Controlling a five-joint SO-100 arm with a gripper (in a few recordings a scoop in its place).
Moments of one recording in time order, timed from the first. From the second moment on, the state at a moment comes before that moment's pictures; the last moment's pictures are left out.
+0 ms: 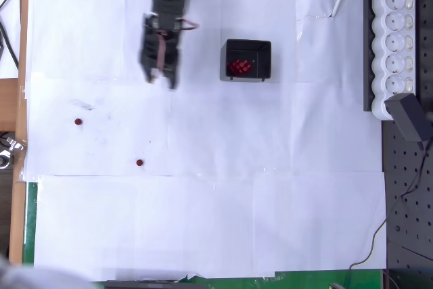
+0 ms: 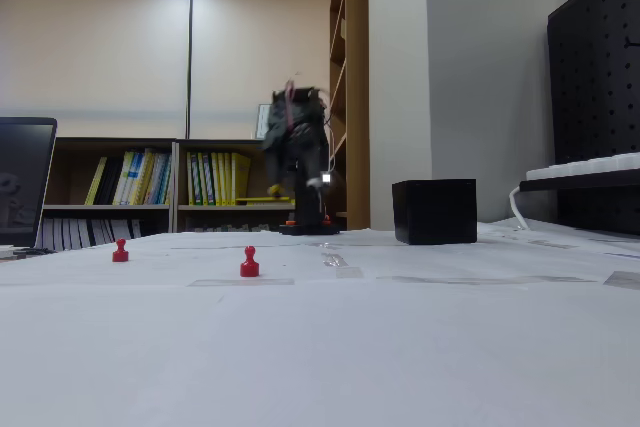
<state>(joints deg) 22.1 57.1 36.9 27.5 -90.3</state>
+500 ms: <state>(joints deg) 29.8 90.3 39.8 -12.6 -90.9</state>
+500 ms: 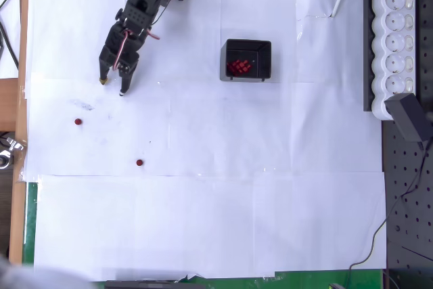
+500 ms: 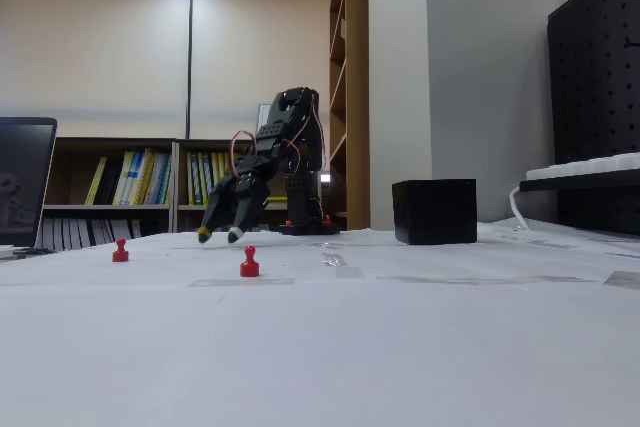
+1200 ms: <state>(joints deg) 31.7 119.9 75.0 -17.3 -91.4</state>
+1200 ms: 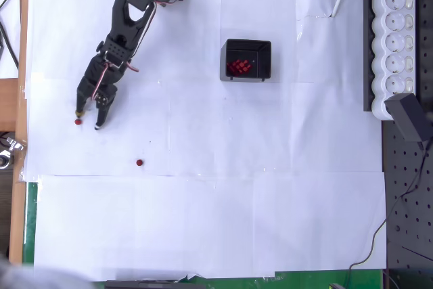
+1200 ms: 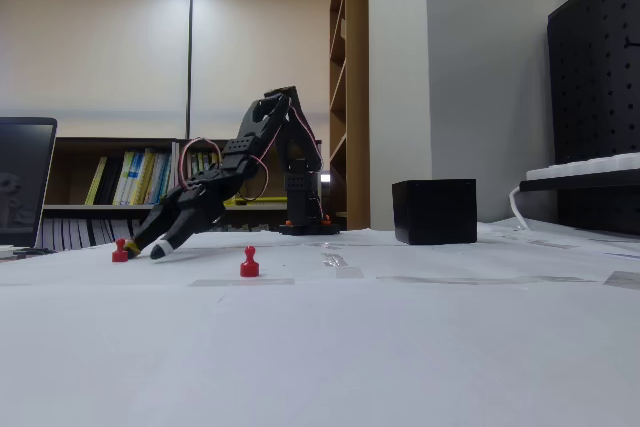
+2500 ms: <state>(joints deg) 33.0 122.4 78.0 -14.0 -89.6</state>
